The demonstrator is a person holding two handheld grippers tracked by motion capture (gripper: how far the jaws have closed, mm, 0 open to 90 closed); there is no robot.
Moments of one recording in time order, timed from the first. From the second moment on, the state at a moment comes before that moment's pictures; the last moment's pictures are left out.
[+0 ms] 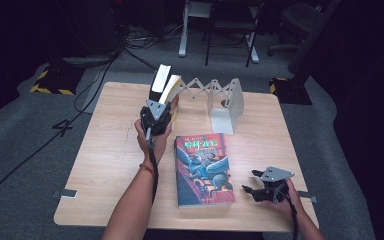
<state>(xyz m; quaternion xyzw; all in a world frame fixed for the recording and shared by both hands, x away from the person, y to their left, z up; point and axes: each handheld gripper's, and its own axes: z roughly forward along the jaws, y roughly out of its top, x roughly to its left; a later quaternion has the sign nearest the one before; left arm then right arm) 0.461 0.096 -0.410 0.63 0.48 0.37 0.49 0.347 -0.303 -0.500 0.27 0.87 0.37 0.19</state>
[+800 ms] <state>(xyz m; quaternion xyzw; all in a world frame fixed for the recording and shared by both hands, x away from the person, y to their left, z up) 0.430 0.122 -0.431 0.68 0.45 0.33 0.47 0.345 -0.309 -0.501 0.28 0.87 0.37 0.18</state>
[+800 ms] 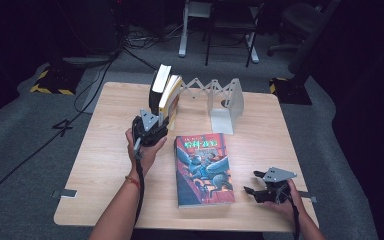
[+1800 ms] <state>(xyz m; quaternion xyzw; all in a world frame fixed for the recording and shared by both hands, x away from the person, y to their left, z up) 0.456 0.100 -0.452 0.66 0.50 0.33 0.45 0.345 -0.309 -0.502 0.28 0.87 0.37 0.18</state>
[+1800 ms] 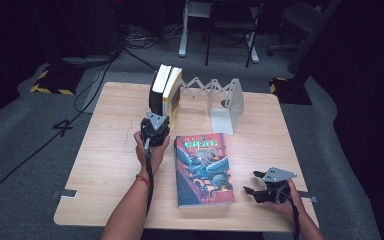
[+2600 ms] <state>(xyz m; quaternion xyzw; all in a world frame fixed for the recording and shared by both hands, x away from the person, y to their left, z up) 0.478 0.090 -0.446 0.66 0.53 0.32 0.44 0.345 -0.310 -0.502 0.28 0.87 0.37 0.18</state>
